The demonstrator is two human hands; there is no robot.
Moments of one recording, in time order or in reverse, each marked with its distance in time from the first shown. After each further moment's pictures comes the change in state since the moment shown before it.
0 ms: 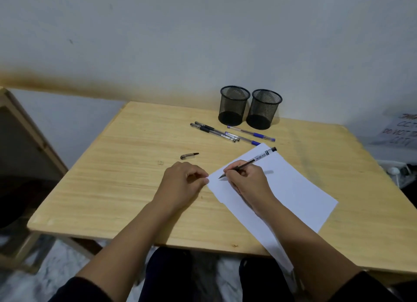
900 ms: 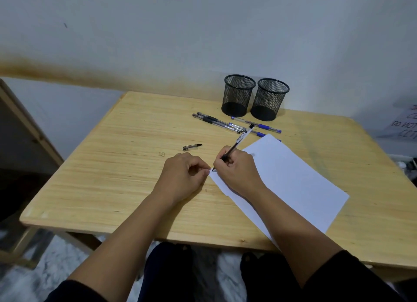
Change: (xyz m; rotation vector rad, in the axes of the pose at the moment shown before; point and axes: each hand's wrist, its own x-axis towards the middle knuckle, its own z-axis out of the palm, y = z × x) left_hand -0.001 -0.003 -0.003 0.025 -0.011 0.013; right_hand 0.019 0.001 0.031 -0.298 -0.027 -0.212
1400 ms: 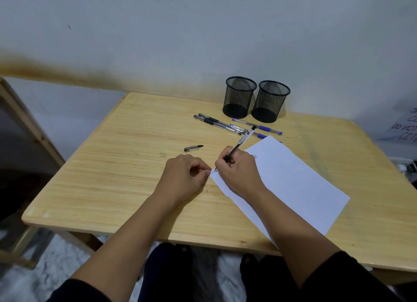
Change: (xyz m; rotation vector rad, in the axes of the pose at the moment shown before) left_hand -0.001 0.001 -0.001 -0.003 -0.003 -0.018; right_hand -0.001 -0.002 0.001 0.008 0.043 0.008
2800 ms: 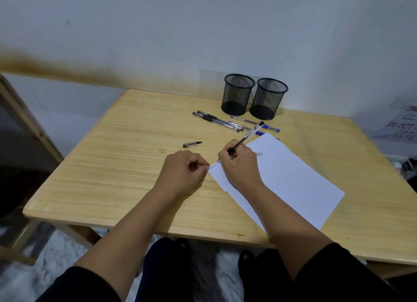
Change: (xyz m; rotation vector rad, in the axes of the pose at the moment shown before) left_hand 0.000 0.000 0.002 -0.013 0.013 -0.006; right_hand 0.002 0.000 0.000 -0.002 0.132 0.023
